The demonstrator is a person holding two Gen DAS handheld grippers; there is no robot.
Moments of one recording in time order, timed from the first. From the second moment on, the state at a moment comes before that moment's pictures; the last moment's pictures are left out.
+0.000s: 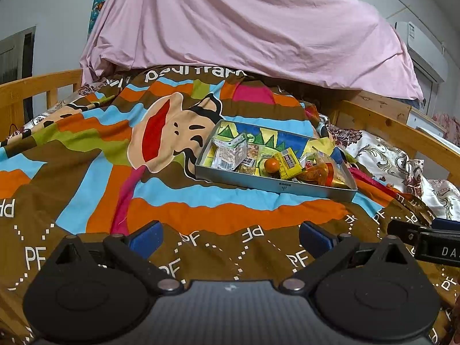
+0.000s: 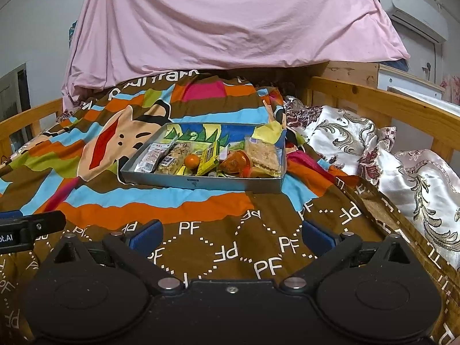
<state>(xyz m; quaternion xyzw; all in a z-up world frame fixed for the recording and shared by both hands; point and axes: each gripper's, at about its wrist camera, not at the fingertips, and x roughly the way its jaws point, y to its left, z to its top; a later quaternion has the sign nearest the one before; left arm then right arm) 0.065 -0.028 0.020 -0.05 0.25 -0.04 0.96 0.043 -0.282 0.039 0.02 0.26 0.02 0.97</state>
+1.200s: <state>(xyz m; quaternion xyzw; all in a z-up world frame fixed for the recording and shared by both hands) 0.065 -0.026 0.019 -0.06 0.26 -0.04 0.96 0.044 -0.283 0.036 0.01 0.27 0.01 0.96</state>
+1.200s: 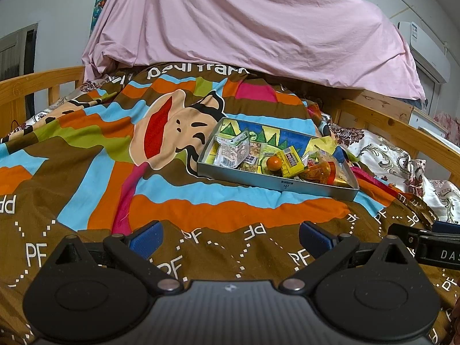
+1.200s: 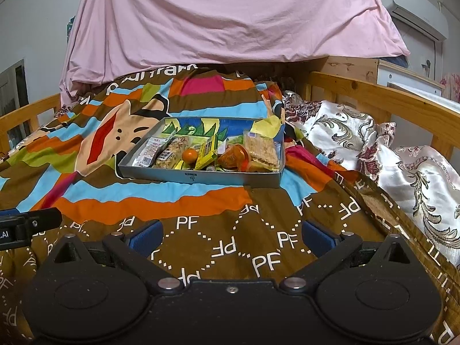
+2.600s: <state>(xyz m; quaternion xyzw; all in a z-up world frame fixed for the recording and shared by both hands) 0.063 -0.024 0.017 -0.06 0.26 -0.04 0.96 0.045 -0.283 0.034 0.01 0.27 0.01 0.96</state>
